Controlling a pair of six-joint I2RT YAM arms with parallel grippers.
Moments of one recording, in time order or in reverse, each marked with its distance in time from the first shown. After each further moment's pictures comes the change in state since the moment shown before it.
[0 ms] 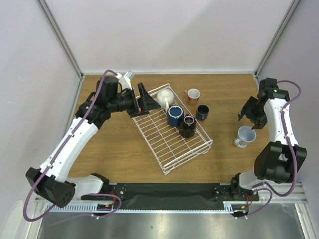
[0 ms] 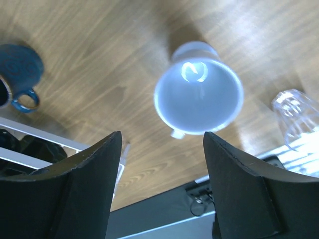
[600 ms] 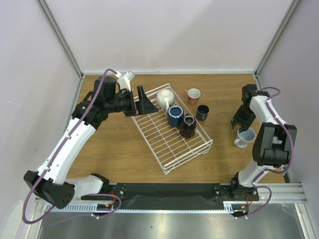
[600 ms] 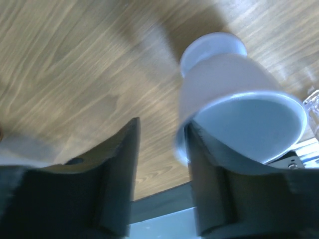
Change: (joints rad) left arm 0.000 -0.007 0.055 -0.101 -0.029 0.176; right arm 0.099 0.190 -0.101 0.134 0.061 0.096
